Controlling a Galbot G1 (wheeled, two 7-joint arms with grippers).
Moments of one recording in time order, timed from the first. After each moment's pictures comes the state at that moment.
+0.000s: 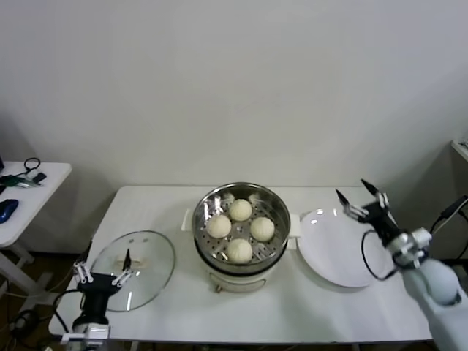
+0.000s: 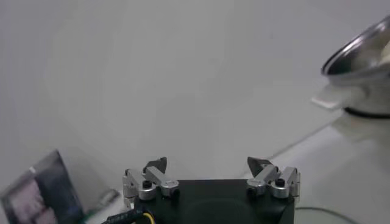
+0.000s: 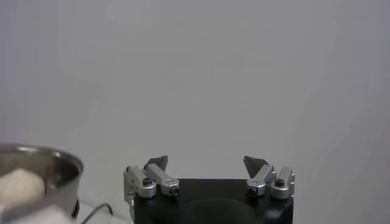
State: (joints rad) left arm 1.70 -1.31 -0.66 -2.06 0.38 0.00 -0.24; right arm -1.25 0.87 0.52 1.61 0.60 0.23 -0.22
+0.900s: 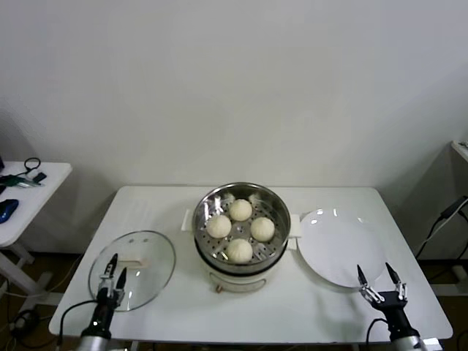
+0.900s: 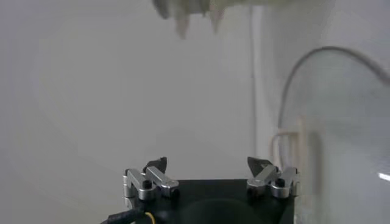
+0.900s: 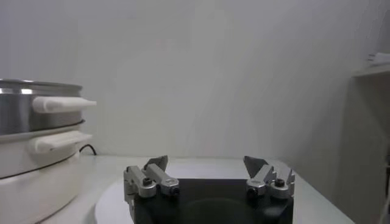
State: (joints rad) left arm 1.59 -1.23 -0.62 -1.63 1.29 -0.02 -0.49; right arm -1.59 1.12 0.65 1.57 0.51 0.47 -0.16
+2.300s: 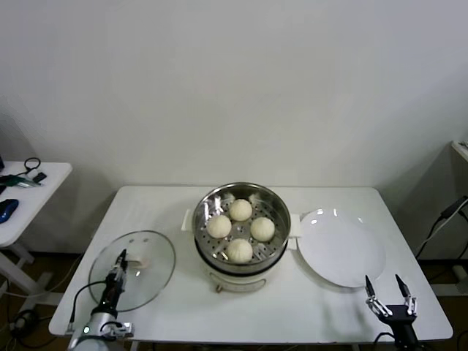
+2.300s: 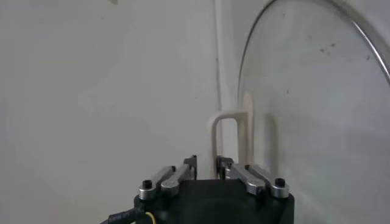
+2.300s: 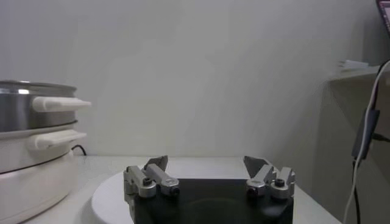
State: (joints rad) left arm 1.35 -1.22 -0.58 -1.36 1.28 -0.04 -0.44; right arm -1.67 1.17 0.70 1.60 0.49 0.52 -0.16
